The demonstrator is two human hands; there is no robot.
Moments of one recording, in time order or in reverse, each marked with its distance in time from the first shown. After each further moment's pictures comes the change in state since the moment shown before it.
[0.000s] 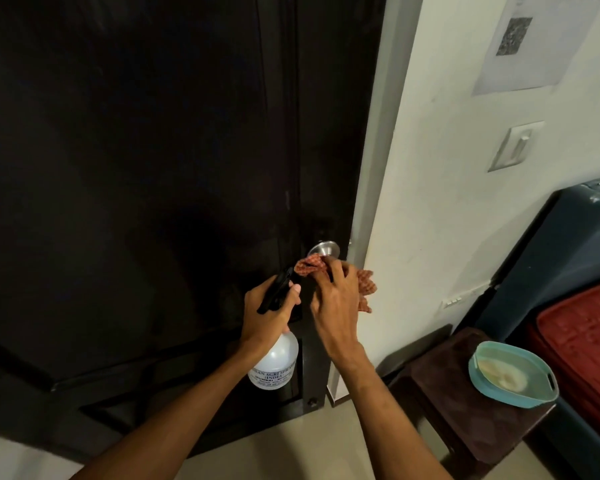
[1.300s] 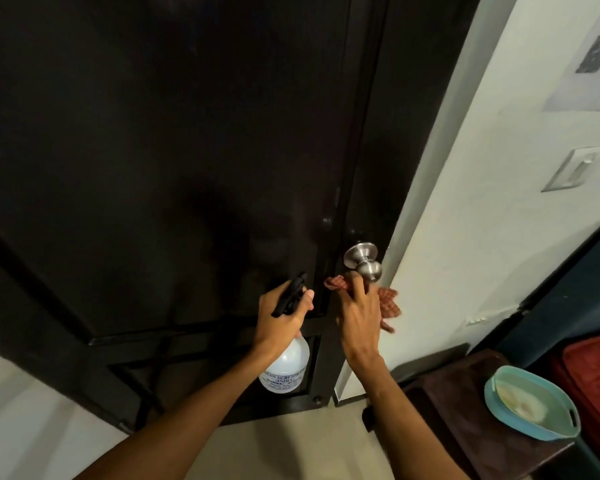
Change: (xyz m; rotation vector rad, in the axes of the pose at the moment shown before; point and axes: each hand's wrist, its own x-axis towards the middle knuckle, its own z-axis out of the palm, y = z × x) left_hand -0.024 -0.030 -0.028 -0.038 0.071 -0.053; right_hand -0.035 0.006 0.015 -0.175 -0.196 -0.111
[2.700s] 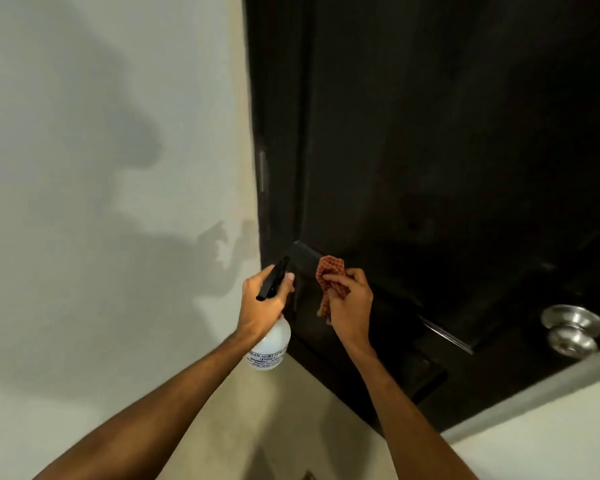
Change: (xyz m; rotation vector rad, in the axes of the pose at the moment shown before) left_hand -0.172 -0.004 -0.174 0.205 0.797 -0.036; right_hand -0.049 -0.213 -0.025 1.093 -0.576 -0.040
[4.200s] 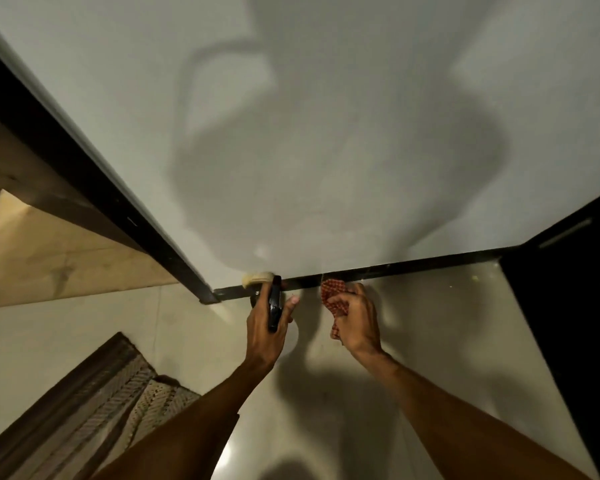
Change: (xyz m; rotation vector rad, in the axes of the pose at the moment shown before) left_hand -0.380 -0.698 -0.225 0.212 0.821 -0.544; right_hand -0.410 0.497 0.559 -0.245 -1.130 -0.184
